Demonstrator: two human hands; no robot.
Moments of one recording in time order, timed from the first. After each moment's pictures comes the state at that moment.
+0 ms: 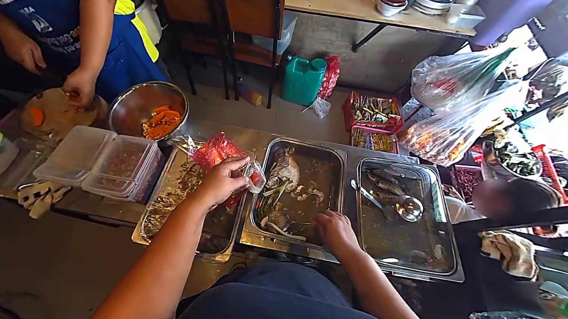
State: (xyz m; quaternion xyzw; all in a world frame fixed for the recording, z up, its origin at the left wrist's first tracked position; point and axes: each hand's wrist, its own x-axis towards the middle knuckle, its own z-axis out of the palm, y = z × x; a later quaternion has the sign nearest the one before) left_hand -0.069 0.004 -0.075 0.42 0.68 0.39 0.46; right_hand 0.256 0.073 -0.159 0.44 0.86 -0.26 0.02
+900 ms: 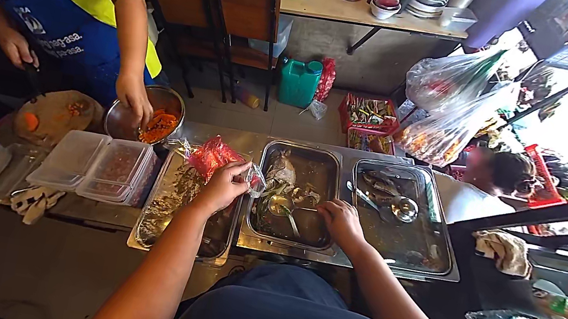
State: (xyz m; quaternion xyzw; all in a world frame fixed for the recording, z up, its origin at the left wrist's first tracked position) left_hand -0.061 0.010 -0.078 0.48 0.69 0.34 0.42; right_hand 0.259 0.095 -0.139 0.49 0.84 -0.24 -0.06
